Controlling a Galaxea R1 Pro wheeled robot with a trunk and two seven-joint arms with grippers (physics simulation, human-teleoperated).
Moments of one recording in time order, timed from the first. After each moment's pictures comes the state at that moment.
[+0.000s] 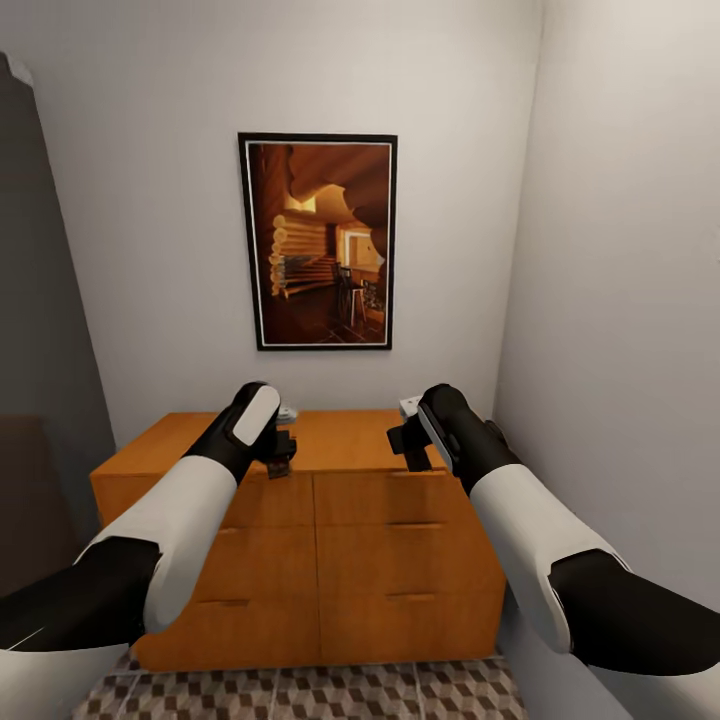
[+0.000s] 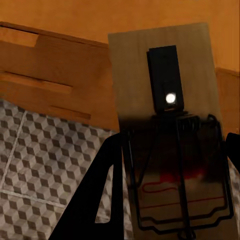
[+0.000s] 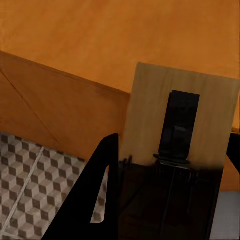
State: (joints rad) left arm -1.15 -0.13 -0.07 -0.59 0.73 1.04 0.89; right arm -1.11 0.16 0.19 -0.68 0.15 1.04 0.23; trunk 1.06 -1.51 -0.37
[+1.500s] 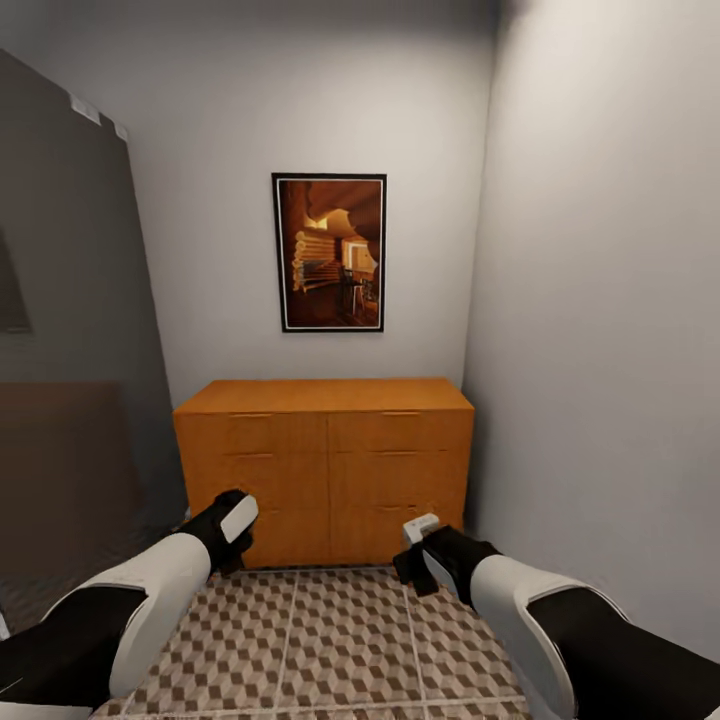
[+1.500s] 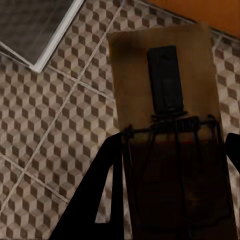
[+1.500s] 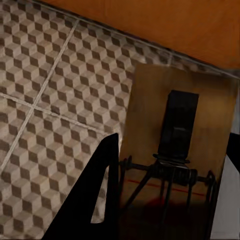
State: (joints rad) left arm -0.97 -0.04 -0.07 -0.18 0.54 0.53 0.74; right arm -0.96 0.17 0.17 0.02 0.13 0.34 0.13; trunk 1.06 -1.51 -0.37
